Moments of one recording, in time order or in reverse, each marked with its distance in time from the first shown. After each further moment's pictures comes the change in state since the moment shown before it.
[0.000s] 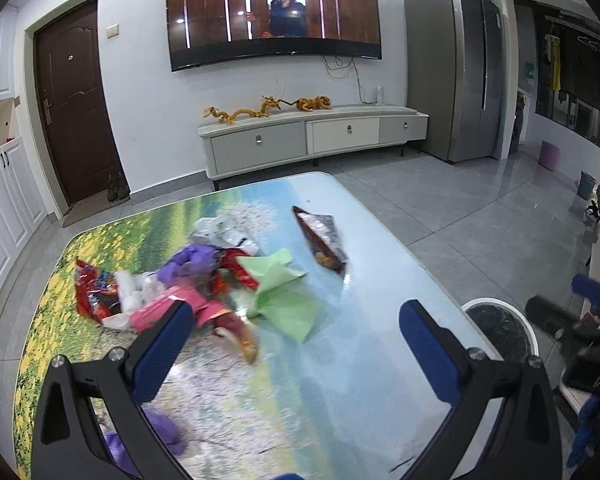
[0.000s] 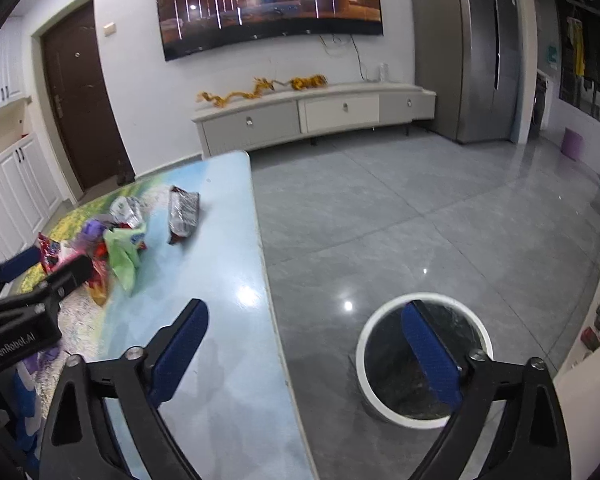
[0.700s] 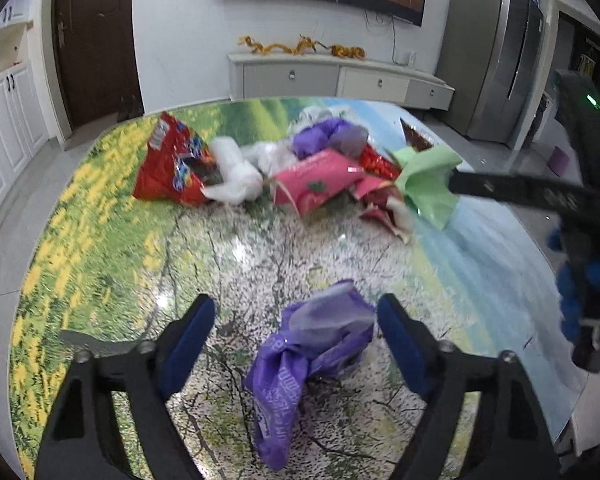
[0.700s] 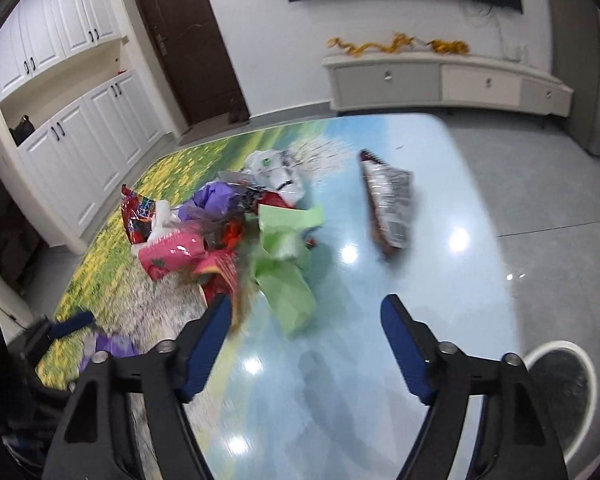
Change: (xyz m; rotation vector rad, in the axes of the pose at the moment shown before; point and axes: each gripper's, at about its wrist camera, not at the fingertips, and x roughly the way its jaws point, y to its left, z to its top) left arm 0.012 0.130 -0.080 -0.135 0.219 -0.047; right arm 0.096 0.149 0.038 -0.124 0.233 0.474
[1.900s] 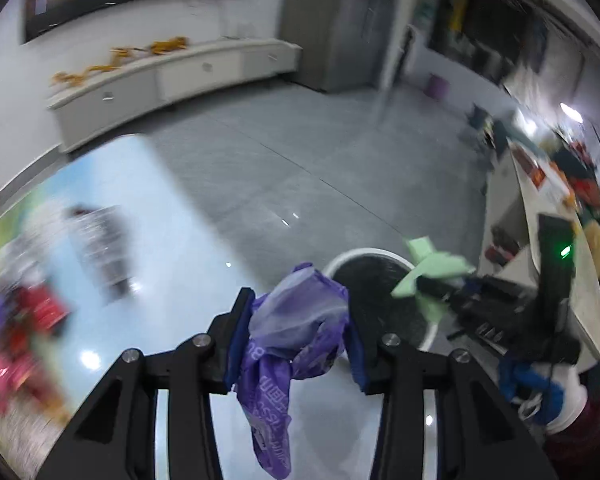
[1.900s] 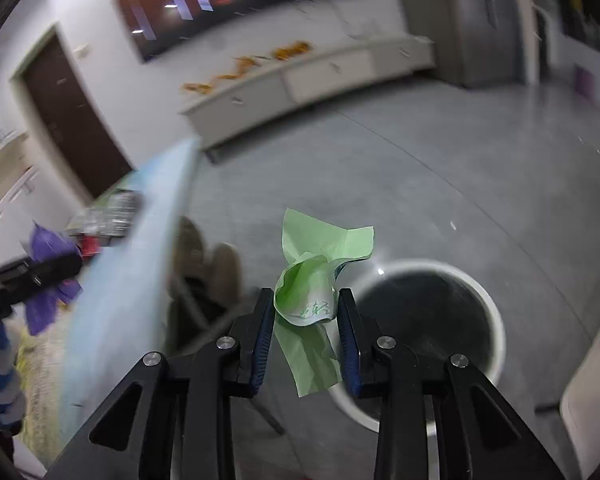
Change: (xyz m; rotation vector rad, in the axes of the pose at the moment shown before) left arm 0.052 -0.300 0.092 0.376 0.119 -0.396; right arm -0.131 -0.231 -0.122 0.374 -0.104 -0.300
